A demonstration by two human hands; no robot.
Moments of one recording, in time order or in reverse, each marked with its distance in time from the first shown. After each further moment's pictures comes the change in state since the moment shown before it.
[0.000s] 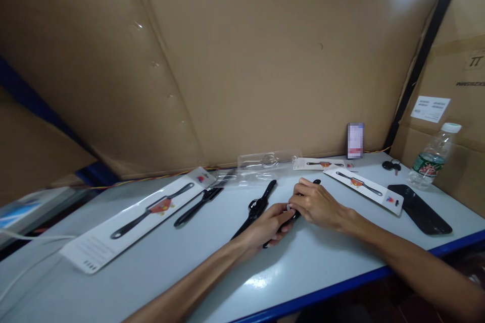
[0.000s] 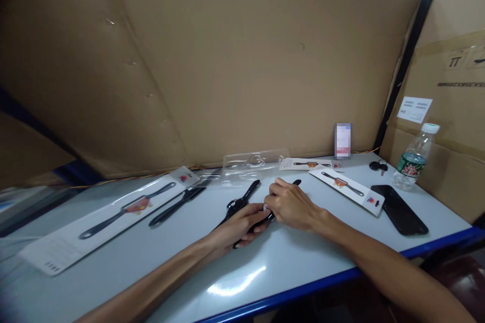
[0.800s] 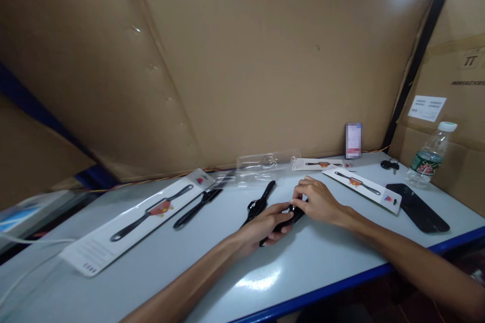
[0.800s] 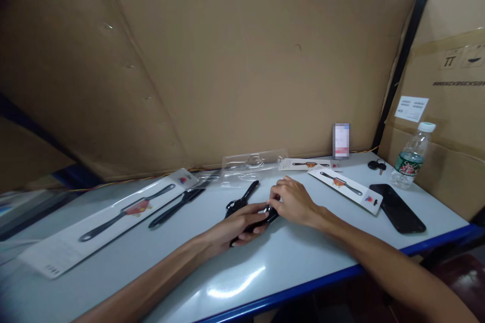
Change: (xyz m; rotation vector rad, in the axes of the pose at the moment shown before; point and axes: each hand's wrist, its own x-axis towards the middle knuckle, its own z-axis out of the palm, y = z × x) left_hand -0.002 0.006 -0.006 -0.090 -0.088 -0.052; right_hand 0.002 0.006 0.003 0.224 0.025 0.333
